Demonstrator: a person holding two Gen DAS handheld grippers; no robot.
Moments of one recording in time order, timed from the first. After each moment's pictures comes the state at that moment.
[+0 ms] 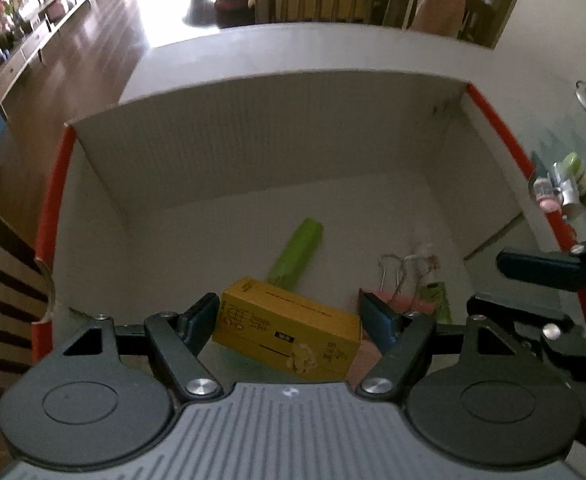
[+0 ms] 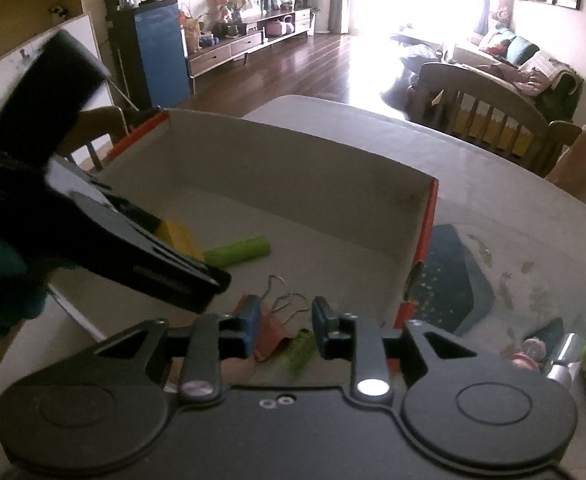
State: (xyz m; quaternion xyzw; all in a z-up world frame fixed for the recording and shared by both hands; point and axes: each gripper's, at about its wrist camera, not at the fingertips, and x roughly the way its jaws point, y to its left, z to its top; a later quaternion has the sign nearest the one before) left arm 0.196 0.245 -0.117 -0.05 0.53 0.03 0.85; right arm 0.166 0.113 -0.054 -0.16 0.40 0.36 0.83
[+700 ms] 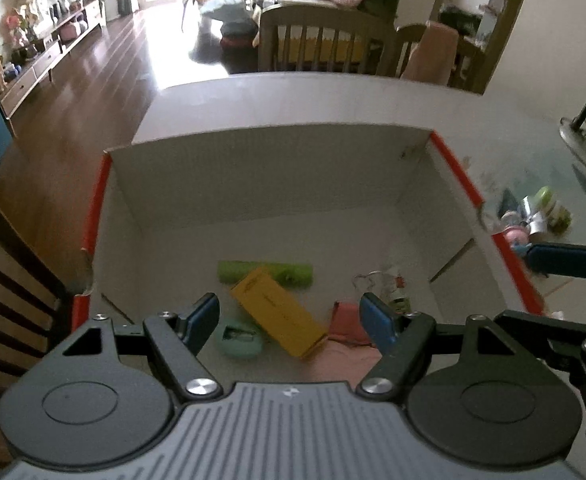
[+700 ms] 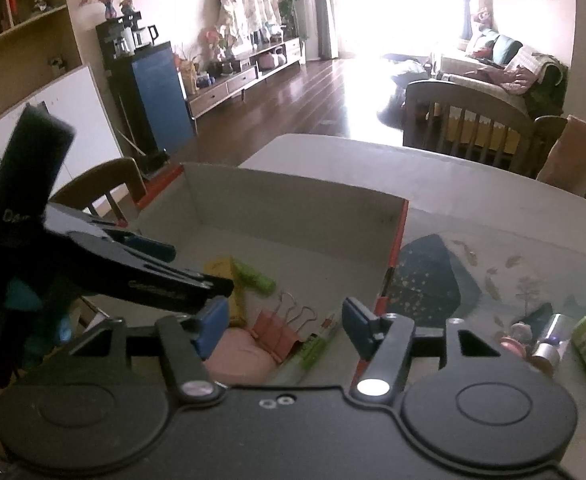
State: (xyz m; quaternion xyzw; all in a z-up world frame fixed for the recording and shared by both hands) left arm 0.152 0.235 -0.069 -0.07 0.46 0.04 0.88; right arm 0.152 0.077 -0.011 -0.09 0.38 0.36 0.85
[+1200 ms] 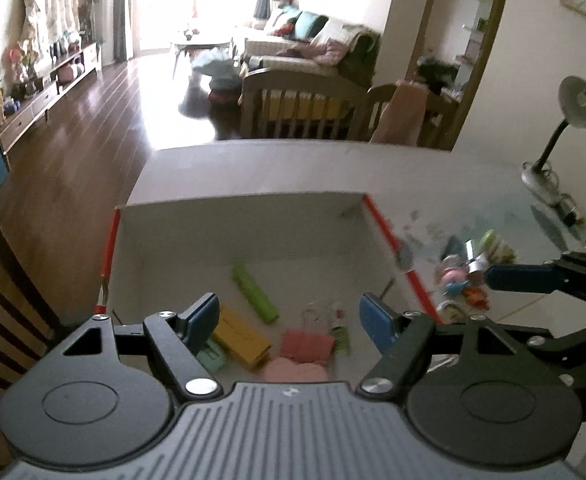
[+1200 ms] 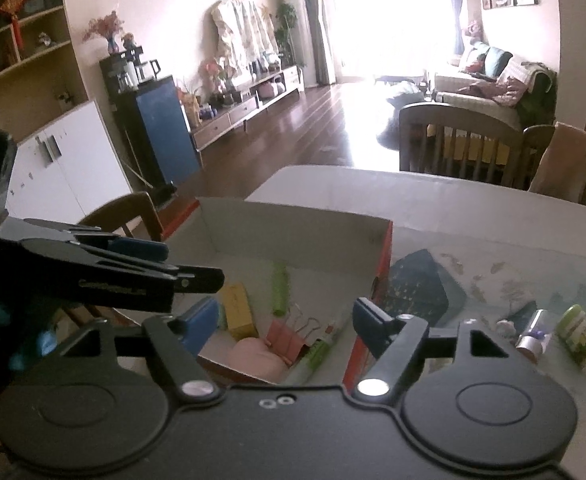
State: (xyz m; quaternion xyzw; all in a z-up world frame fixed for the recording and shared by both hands) left arm 0.112 0.217 0.002 -0.08 0.38 0.02 0.92; right arm 0.135 0.042 0.018 -0.05 0.35 0.37 0.86
